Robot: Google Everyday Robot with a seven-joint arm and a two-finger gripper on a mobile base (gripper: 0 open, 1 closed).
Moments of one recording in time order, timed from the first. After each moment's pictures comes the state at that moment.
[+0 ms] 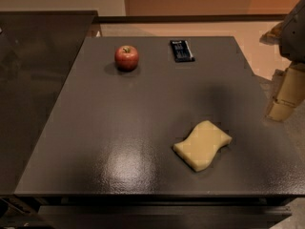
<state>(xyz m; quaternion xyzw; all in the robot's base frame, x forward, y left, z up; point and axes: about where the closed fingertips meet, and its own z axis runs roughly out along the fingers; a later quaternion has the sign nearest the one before) 0.438 -0.217 0.976 -0.60 0.78 -0.03 0.16</state>
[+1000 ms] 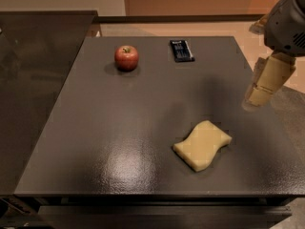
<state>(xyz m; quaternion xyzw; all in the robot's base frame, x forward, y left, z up) 0.474 -0.202 0.978 -0.59 0.78 -0.03 0.21</state>
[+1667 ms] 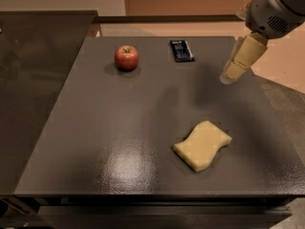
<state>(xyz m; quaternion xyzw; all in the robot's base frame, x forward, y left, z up) 0.546 -0.188 0.980 -0.56 0.78 -0.01 0.27</state>
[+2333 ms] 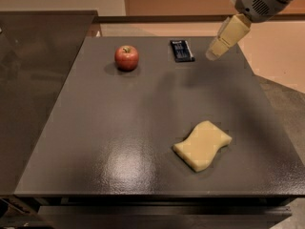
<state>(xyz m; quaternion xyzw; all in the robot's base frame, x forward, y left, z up) 0.614 -0.181 0.990 -0.52 0.79 0.02 0.33</state>
